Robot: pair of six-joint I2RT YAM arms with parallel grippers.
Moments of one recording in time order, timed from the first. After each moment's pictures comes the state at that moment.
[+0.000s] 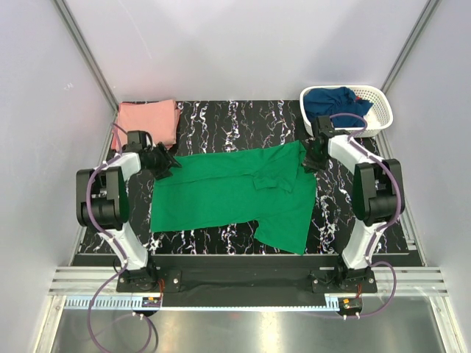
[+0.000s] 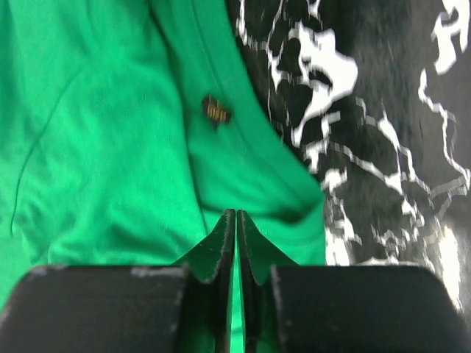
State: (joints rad) left arm 0.10 1.78 1.07 -0.28 0.39 -0.58; right arm 0.16 1.87 1.33 -0.64 0.03 0.50
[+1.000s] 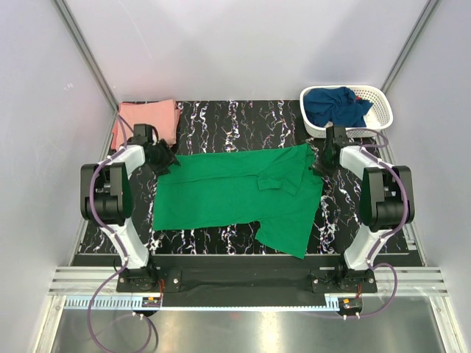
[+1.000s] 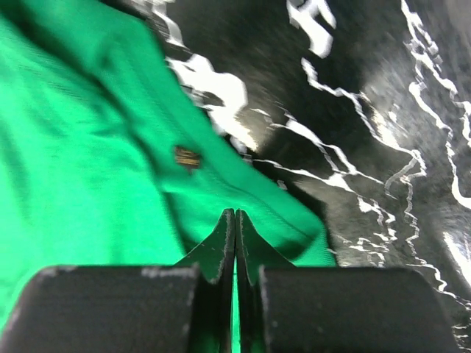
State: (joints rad) left arm 0.06 1.85 1.17 -0.38 0.23 -0.57; right arm 0.05 1.79 1.12 -0.45 0.04 0.74
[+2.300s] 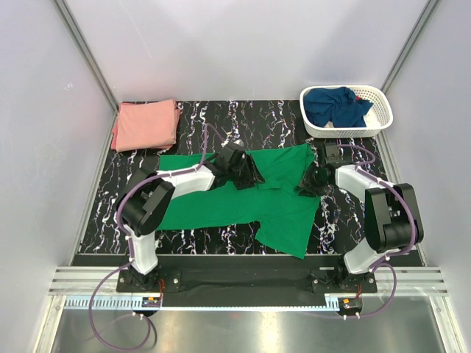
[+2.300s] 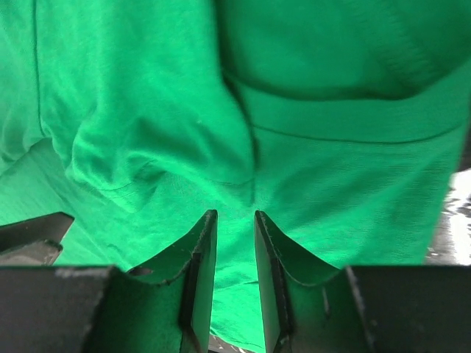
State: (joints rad) left arm -0.69 1.88 1.15 -0.03 0.20 -0.95; right arm 0.15 1.60 0.89 -0.40 -0.22 0.75
